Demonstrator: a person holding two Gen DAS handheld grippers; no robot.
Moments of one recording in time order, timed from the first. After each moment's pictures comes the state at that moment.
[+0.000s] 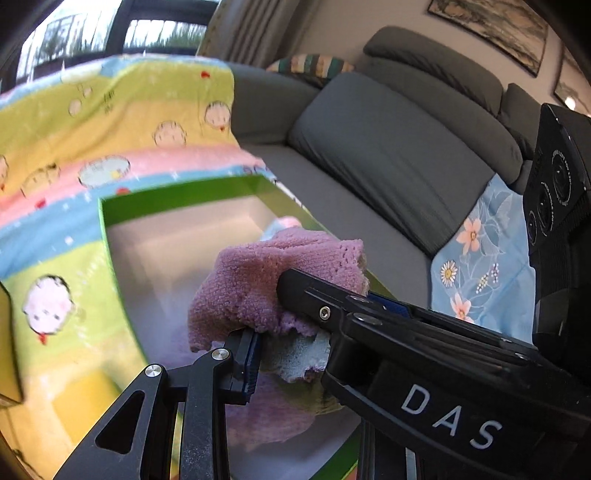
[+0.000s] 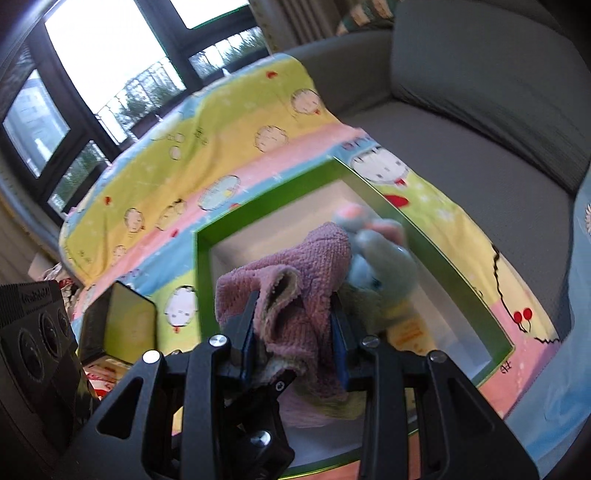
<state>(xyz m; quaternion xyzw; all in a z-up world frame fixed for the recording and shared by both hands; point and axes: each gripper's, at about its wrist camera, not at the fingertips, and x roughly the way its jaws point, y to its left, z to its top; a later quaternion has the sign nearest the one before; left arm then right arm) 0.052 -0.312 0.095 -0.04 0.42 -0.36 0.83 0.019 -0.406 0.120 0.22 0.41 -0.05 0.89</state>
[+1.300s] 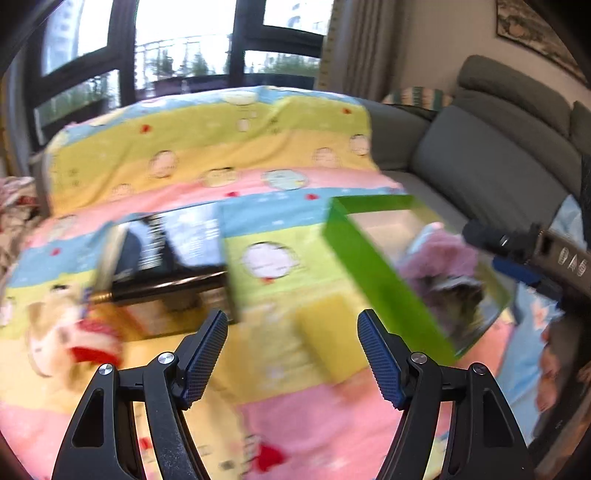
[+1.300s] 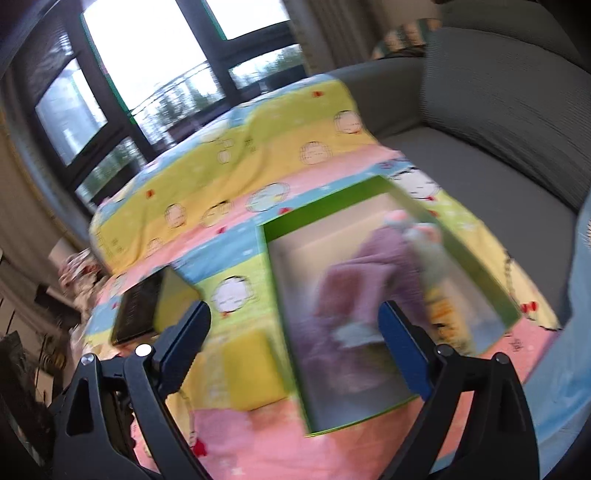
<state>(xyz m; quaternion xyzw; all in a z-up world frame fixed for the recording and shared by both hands) -0.018 -0.129 0.133 0.01 0.39 -0.14 0.91 -0.018 -0.352 0.156 0.19 0.36 0.00 0.91</state>
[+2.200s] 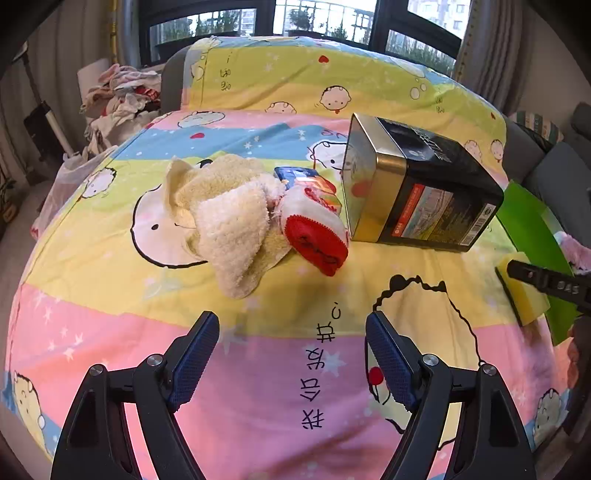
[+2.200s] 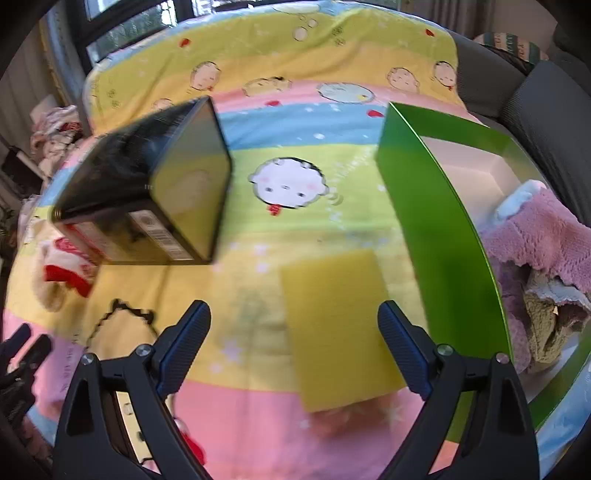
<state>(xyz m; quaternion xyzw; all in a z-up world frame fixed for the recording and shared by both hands) -0.048 0.056 0.047 -0.07 0.44 0.03 0.89 0.043 -0.212 0.056 0.00 0.50 0.02 0.87</state>
